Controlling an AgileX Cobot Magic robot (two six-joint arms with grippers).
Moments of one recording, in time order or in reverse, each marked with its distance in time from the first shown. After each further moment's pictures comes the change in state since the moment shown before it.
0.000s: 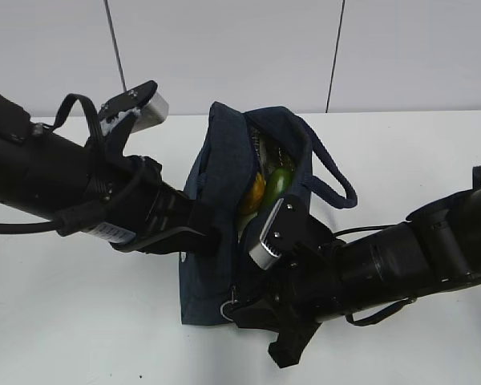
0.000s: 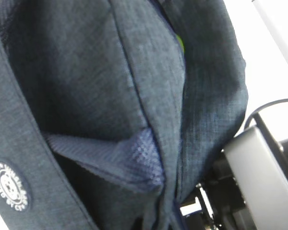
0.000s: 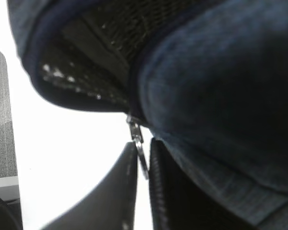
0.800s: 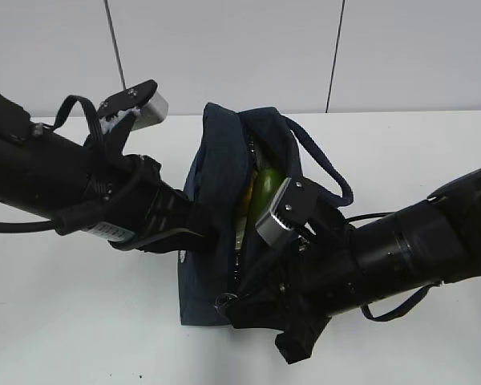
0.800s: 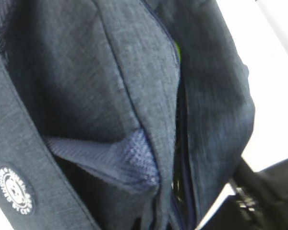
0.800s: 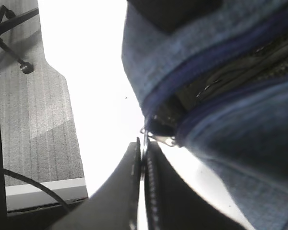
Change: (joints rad) left arm 0.000 0.000 0.000 0.024 -0.016 0.000; right arm 0.000 -0.119 0.000 -0.200 0.088 0.289
